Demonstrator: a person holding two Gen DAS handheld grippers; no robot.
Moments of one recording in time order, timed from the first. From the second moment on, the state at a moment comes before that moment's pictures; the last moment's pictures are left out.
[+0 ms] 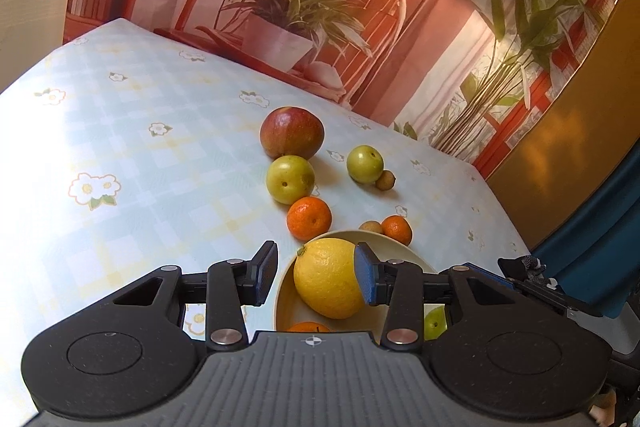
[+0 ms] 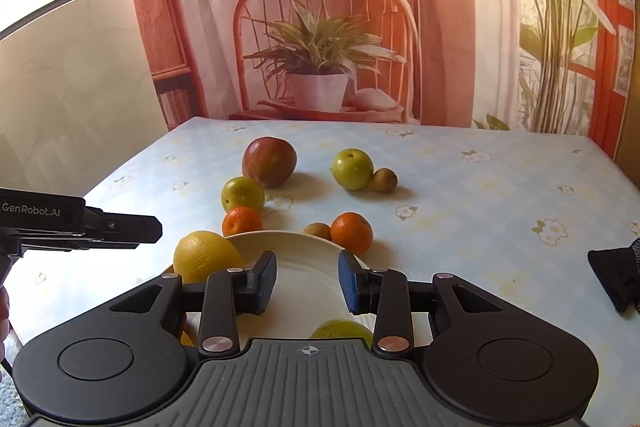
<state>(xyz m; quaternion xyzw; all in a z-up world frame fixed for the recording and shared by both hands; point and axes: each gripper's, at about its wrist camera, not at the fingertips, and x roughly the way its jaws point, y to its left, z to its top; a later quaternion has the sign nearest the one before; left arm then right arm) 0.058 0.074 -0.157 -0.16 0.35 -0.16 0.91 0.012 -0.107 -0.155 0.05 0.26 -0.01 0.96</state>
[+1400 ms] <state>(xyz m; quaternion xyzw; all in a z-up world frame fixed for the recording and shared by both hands) 0.153 0.048 -0.162 -0.13 0.42 -0.17 0.88 0.114 -0.181 -0.178 0.10 0.34 0.06 0.93</state>
